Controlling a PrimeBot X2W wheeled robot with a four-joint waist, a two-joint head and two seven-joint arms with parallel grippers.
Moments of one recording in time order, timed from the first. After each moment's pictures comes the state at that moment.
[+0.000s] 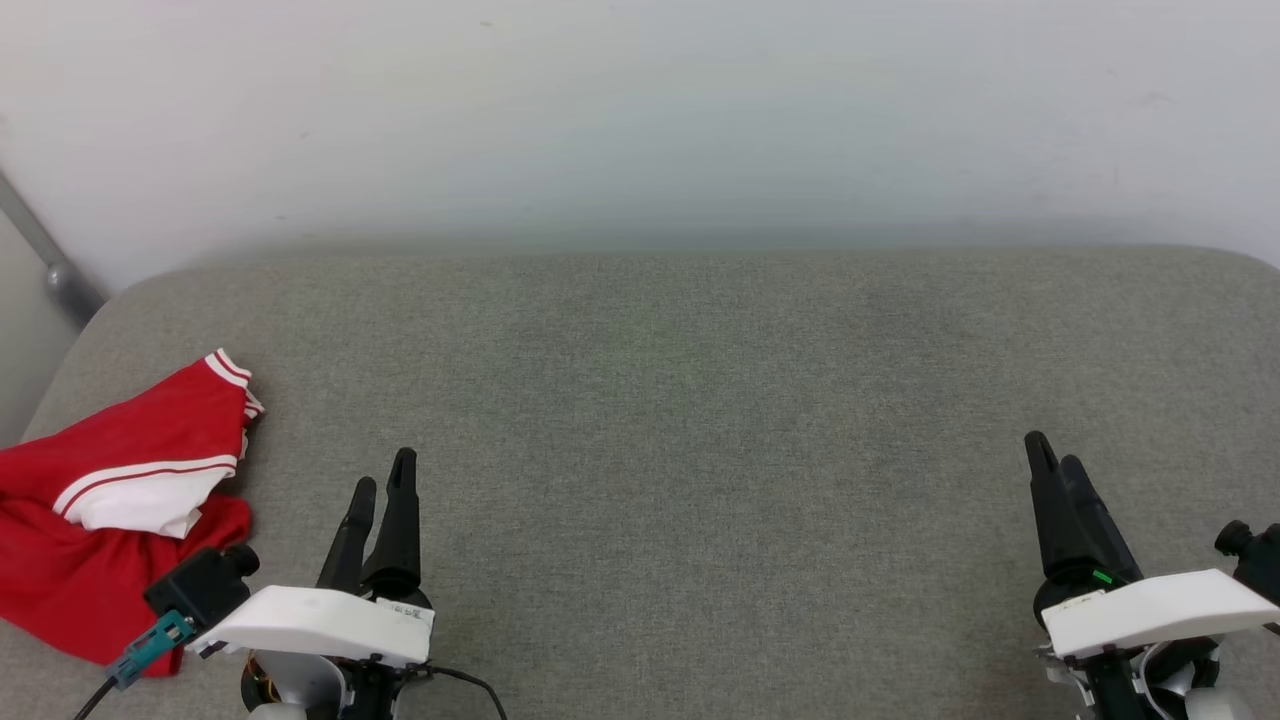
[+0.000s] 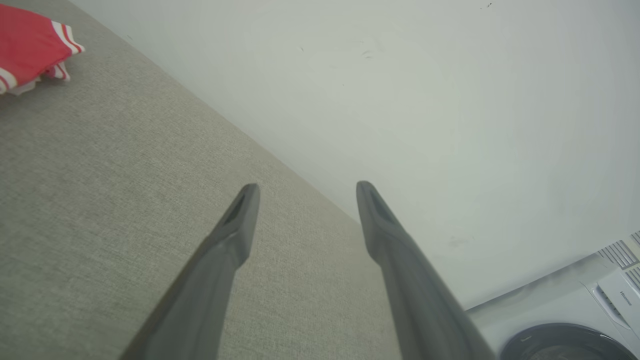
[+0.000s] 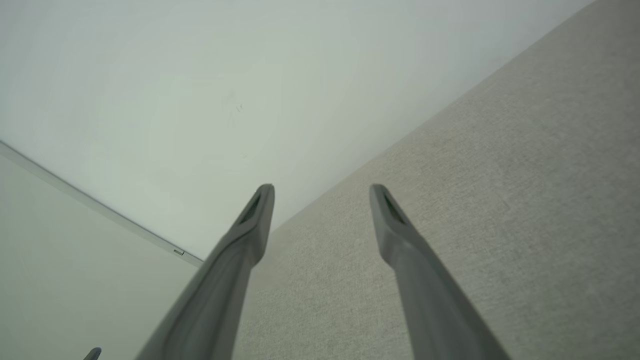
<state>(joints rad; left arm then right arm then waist) -0.07 0.05 0.00 0.16 -0.88 -0.11 -0.07 -0.06 -0.07 -0.03 0.16 0.86 0.13 -0.04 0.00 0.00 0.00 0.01</state>
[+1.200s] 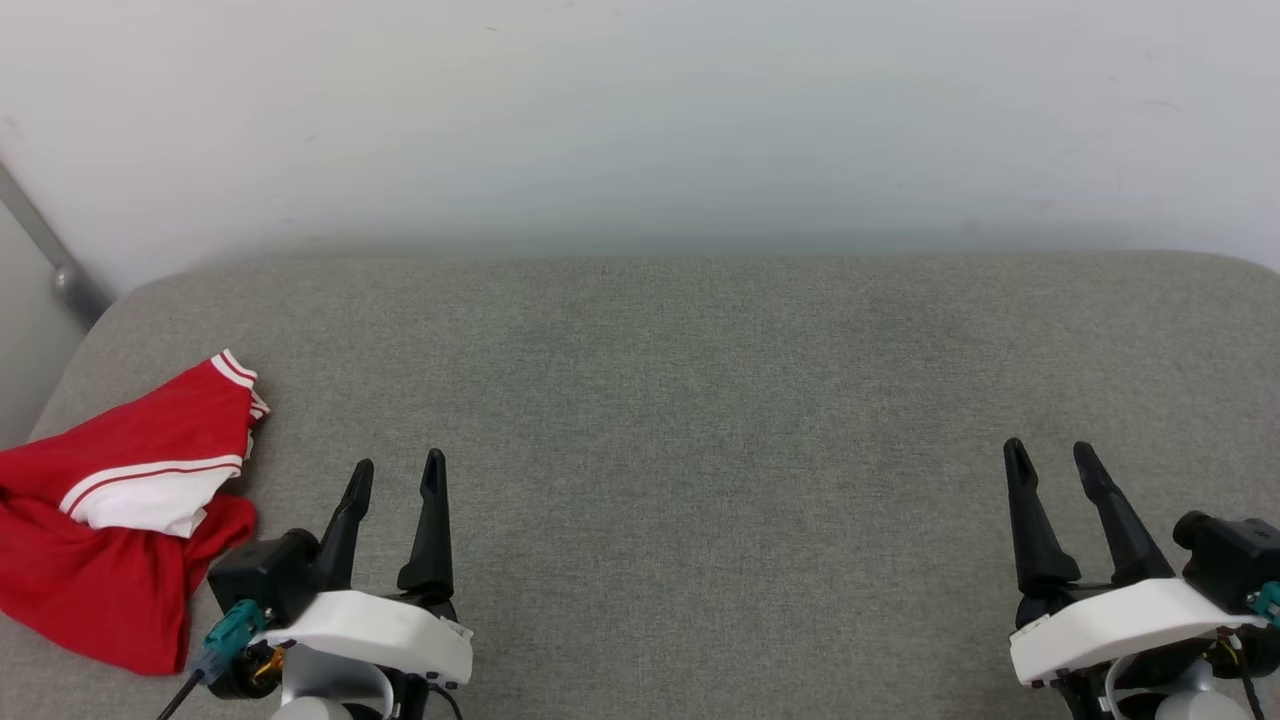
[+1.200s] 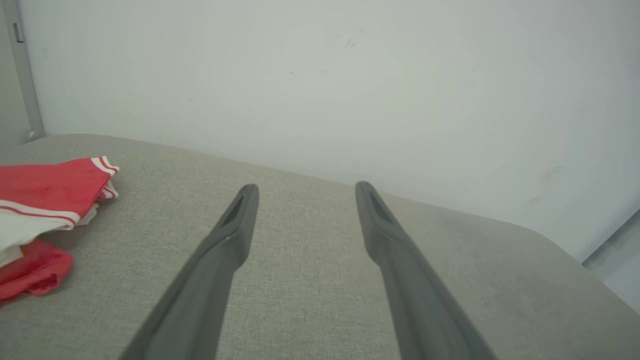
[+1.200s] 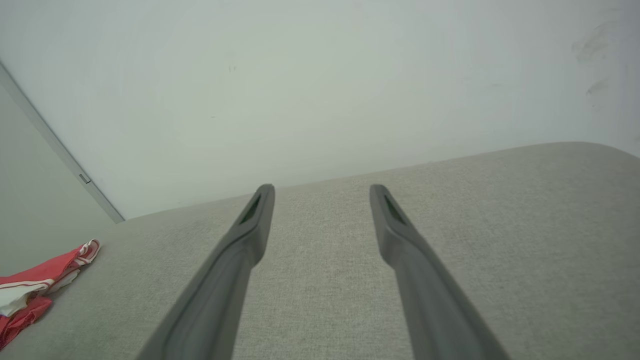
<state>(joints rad) -0.07 0.07 -0.06 0.15 -0.40 -0.06 -0.17 -0.03 -0.05 -0.04 0.08 0.34 0.13 -0.09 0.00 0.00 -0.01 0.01</state>
